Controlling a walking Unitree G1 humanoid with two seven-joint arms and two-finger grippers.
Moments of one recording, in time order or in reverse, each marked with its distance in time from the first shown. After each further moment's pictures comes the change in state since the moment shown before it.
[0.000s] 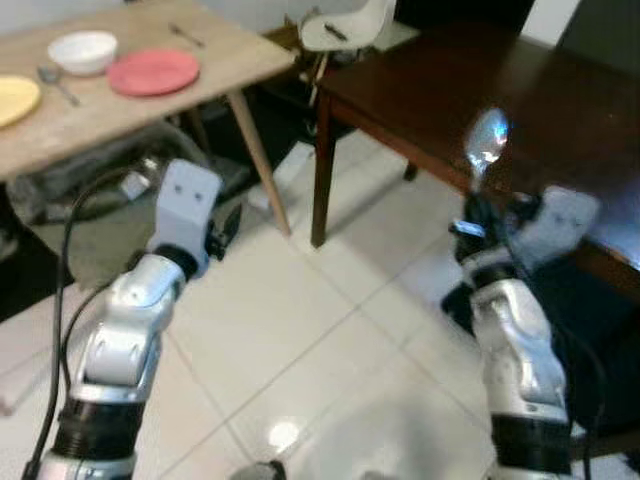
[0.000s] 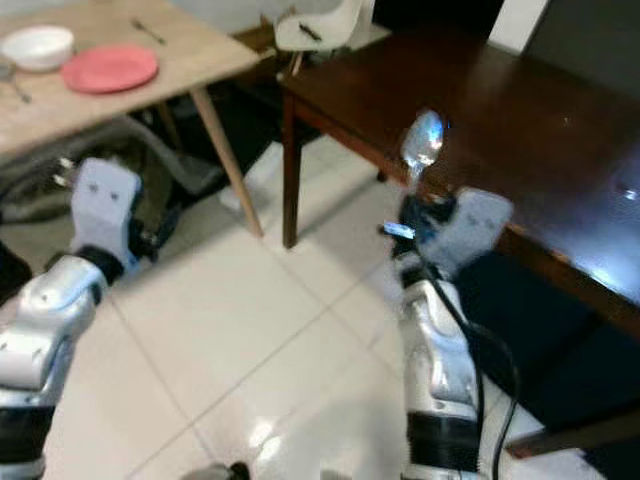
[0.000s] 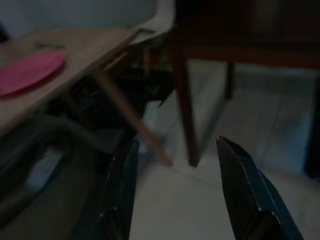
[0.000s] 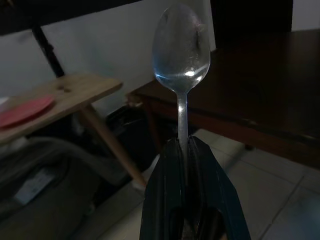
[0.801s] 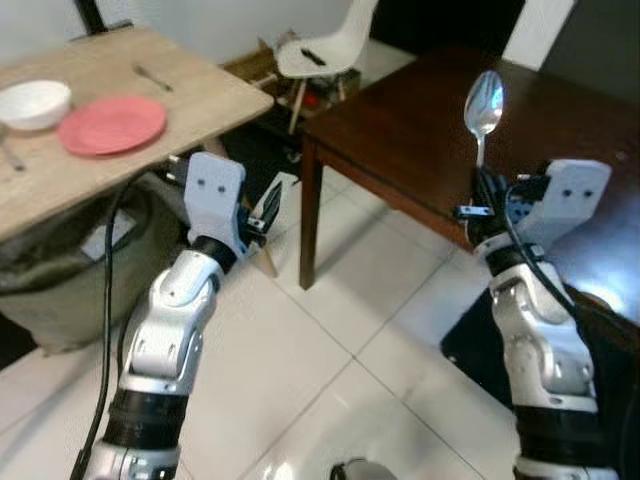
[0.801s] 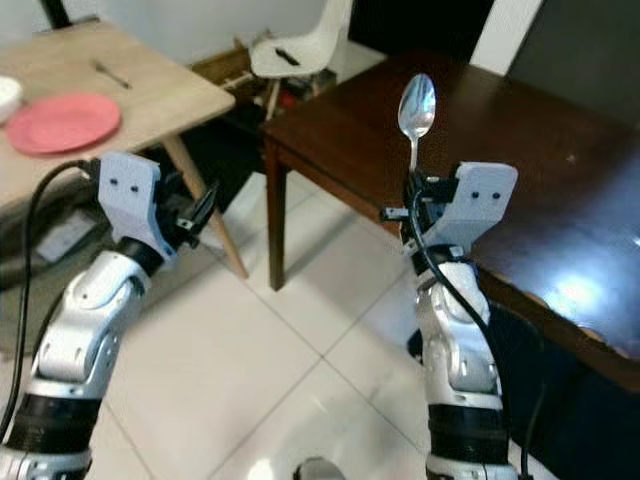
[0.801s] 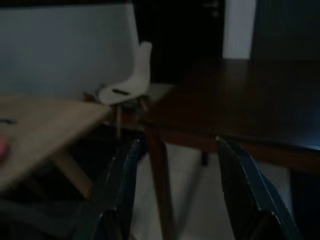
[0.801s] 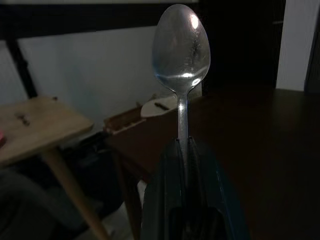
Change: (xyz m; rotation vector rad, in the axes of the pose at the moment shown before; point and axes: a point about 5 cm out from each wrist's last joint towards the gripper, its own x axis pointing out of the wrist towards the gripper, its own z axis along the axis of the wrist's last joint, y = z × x) left arm 0.013 -0.023 0.013 -0.076 -0.158 -0.018; right arm 0.006 -0.007 0.022 -0.089 -0.040 0.045
